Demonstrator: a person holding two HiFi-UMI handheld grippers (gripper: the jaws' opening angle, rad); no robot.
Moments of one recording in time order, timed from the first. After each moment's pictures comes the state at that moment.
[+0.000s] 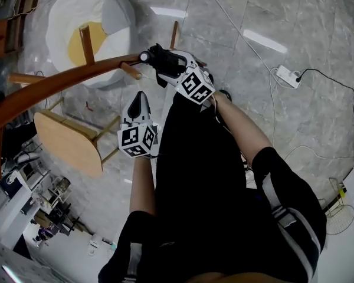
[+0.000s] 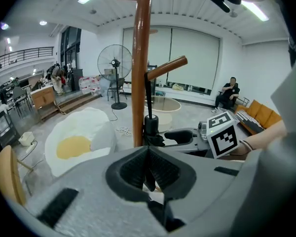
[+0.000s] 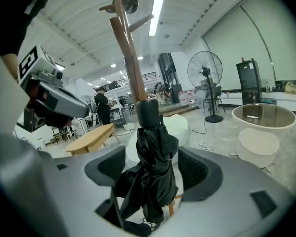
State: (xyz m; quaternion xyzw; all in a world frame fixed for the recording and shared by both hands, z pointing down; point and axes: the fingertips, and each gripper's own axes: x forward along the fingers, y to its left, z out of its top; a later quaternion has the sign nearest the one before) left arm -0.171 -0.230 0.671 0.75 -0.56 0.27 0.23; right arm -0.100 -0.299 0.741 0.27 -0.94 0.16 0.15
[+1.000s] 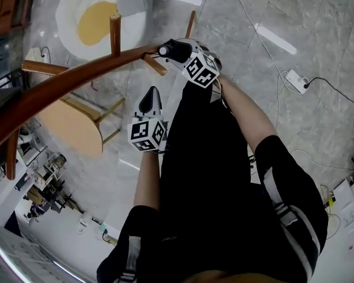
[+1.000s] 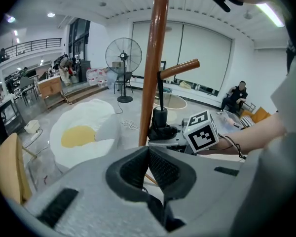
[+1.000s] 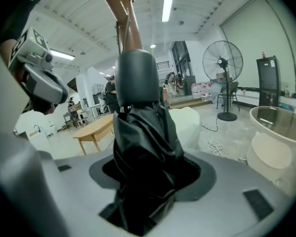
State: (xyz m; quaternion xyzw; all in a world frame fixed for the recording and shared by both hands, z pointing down) left arm -0.191 -0.213 0.671 0.72 -0.58 0.27 0.28; right arm -0.150 -0.318 0.768 0.19 -0.95 0.14 0.21
